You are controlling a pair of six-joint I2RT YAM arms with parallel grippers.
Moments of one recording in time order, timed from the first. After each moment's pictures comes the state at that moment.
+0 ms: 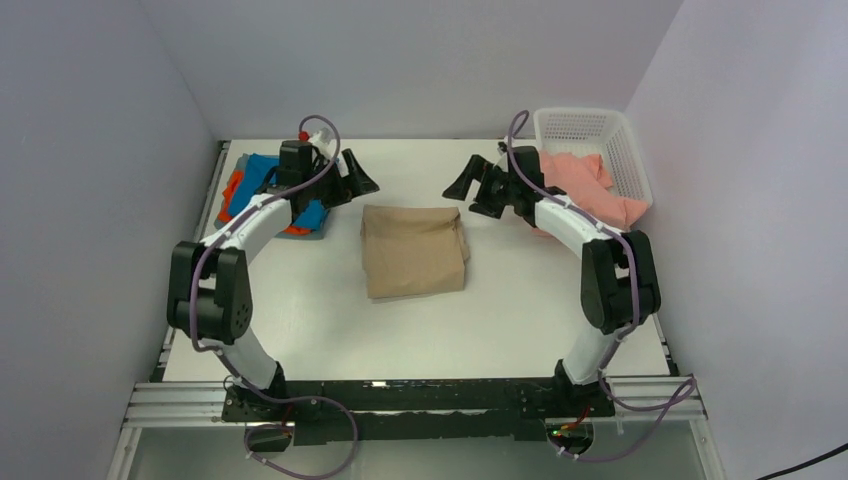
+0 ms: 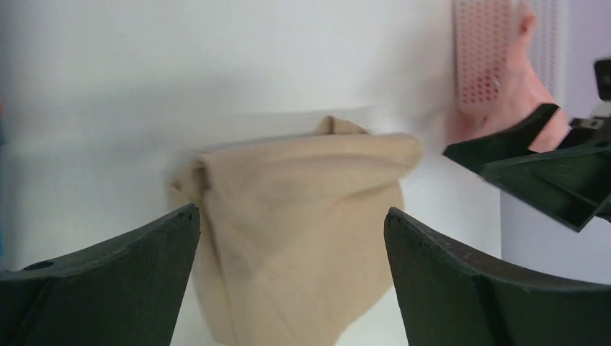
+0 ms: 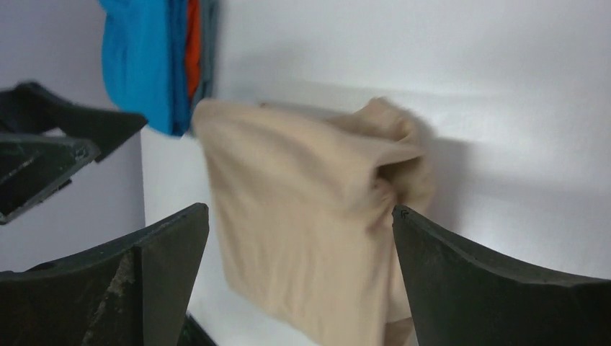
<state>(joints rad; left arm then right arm) -0.16 1.71 1.22 -0.12 0.44 -0.55 0.24 1.78 1.22 -0.08 -0.44 0.68</state>
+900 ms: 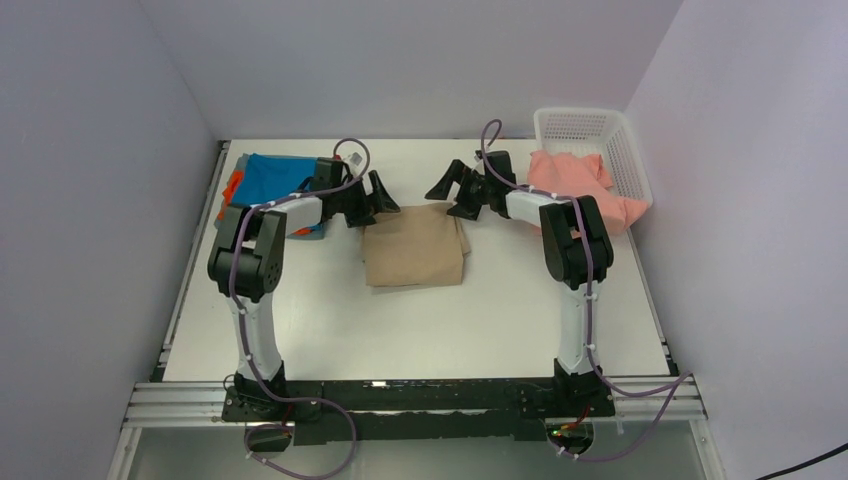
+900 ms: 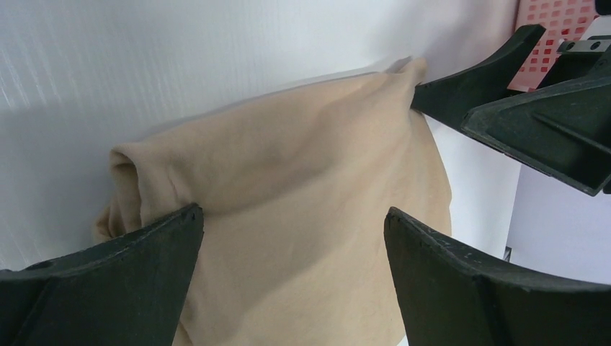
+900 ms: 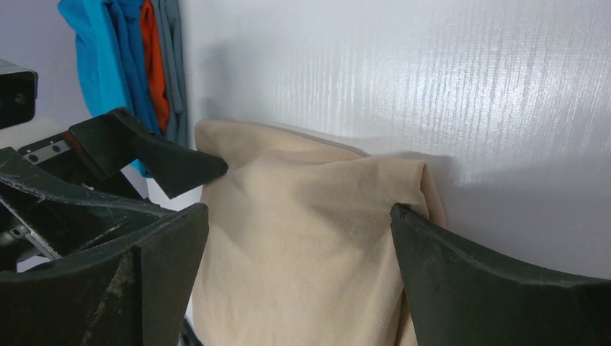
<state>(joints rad) -0.24 2.03 1.28 0.01 0.52 -0.60 0.28 2.16 1.40 0.10 -0.54 0.78</state>
